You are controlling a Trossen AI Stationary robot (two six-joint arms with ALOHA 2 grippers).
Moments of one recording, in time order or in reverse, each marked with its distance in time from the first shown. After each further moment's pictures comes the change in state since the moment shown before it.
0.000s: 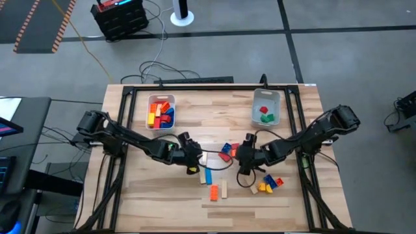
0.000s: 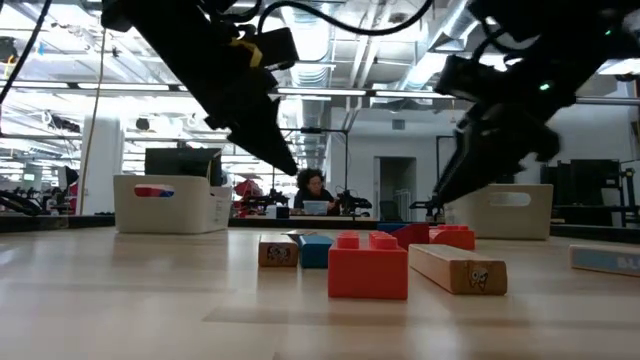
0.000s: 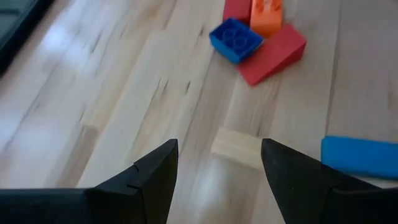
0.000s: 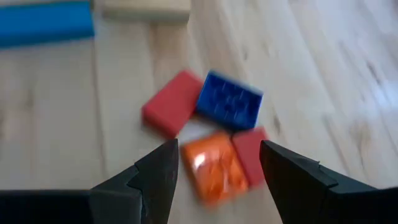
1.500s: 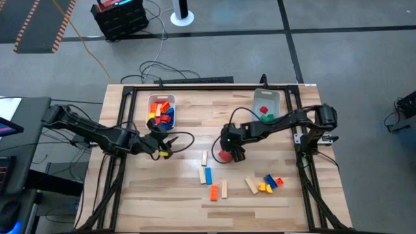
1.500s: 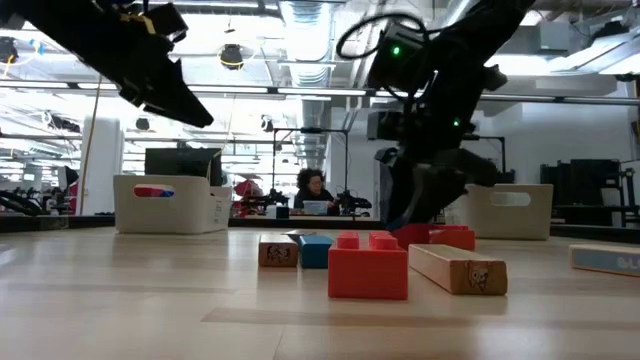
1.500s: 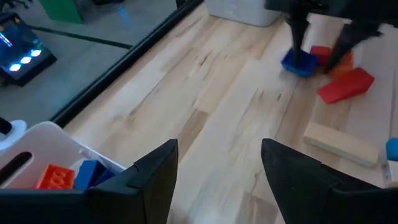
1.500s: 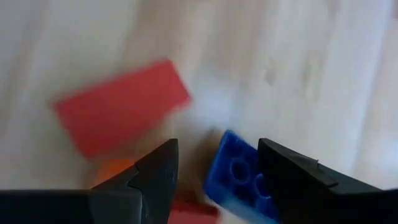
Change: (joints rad) left arm -0.008 -0.668 -0.435 -0.004 -0.206 -0.047; right arm -0.348 0.247 0.272 -0.169 -0.455 -0.671
